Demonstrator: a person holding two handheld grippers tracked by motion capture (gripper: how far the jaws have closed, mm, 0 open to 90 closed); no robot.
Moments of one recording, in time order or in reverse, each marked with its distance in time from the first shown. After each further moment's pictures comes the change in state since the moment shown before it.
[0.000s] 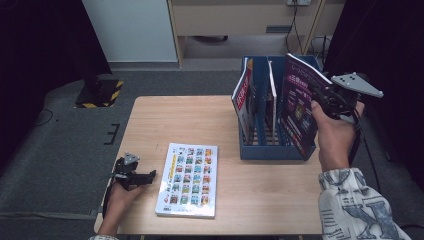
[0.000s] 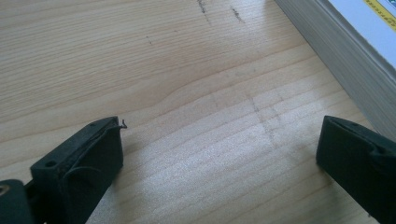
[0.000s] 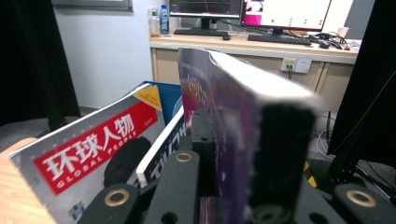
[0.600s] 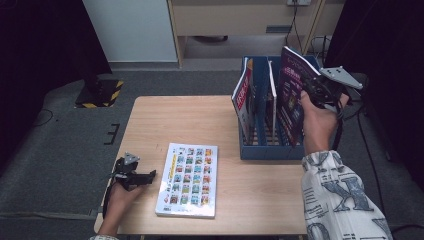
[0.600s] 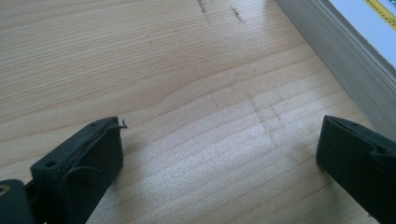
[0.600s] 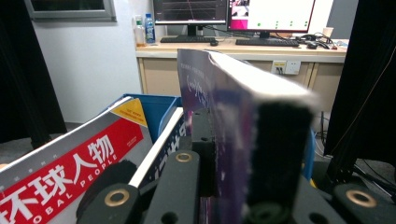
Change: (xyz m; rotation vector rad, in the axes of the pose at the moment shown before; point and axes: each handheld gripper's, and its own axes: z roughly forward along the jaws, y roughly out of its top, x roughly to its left) left arm 0.000 0.000 0.000 0.002 0.002 0.001; right arm 0.002 -0.007 0.048 -0.034 -0.054 0.046
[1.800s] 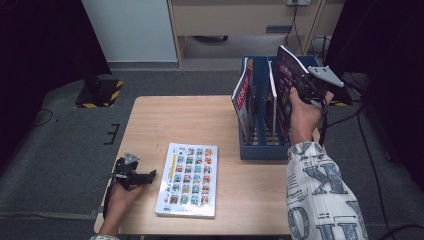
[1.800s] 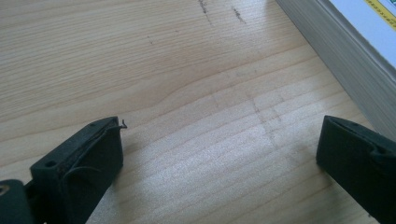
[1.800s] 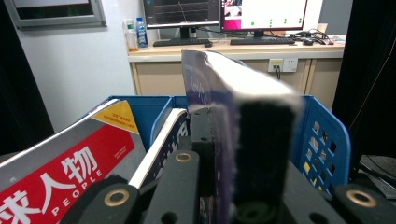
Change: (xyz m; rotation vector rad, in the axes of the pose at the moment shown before) left arm 0.000 0.000 0.000 0.000 0.004 -0.003; right arm 0.006 -0.019 0.043 -0.022 -0.034 0.043
